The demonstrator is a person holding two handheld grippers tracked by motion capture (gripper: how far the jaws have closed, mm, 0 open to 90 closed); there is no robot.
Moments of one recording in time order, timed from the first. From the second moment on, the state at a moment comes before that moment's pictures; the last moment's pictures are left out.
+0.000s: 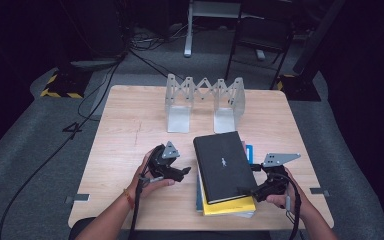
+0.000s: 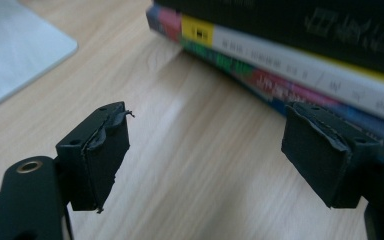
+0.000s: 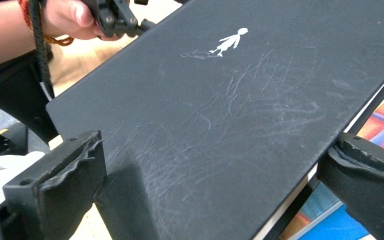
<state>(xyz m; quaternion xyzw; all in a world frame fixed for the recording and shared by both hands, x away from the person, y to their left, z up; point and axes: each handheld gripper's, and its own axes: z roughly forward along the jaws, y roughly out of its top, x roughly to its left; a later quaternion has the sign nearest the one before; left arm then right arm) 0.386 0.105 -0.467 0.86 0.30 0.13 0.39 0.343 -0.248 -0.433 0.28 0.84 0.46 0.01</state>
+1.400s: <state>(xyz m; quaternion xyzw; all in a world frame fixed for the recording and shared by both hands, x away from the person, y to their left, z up) 0.406 0.091 -0.461 0.83 0.28 0.17 0.45 0.346 -0.222 -0.428 0.26 0.85 0.46 0.06</state>
